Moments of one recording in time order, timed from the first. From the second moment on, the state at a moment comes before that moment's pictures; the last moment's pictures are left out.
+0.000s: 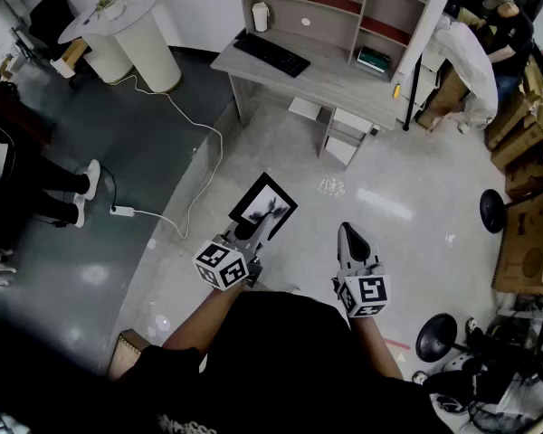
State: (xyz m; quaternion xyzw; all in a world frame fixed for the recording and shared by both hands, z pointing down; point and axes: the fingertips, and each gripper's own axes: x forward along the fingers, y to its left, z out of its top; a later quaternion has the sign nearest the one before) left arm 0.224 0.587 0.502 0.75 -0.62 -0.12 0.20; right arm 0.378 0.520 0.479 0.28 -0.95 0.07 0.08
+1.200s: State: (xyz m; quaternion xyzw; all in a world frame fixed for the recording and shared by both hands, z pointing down) left arm 0.131 0.446 0.584 0.74 -0.60 -0.08 0.29; right arm 0.347 0.374 0.558 0.36 -0.91 0.15 0.16
